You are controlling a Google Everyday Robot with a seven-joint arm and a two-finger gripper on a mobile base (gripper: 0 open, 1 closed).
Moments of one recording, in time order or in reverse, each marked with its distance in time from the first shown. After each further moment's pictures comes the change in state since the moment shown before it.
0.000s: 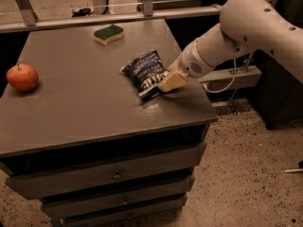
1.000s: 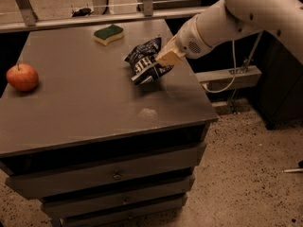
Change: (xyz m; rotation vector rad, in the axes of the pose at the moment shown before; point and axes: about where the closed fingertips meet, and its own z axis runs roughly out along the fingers) arm -0.057 -0.015 -0.031 0.048 -0.109 -0.069
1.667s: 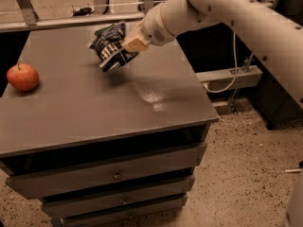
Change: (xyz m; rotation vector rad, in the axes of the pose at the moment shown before) arm -0.085 -0.010 0.058 -0.036 -0.147 -0.123
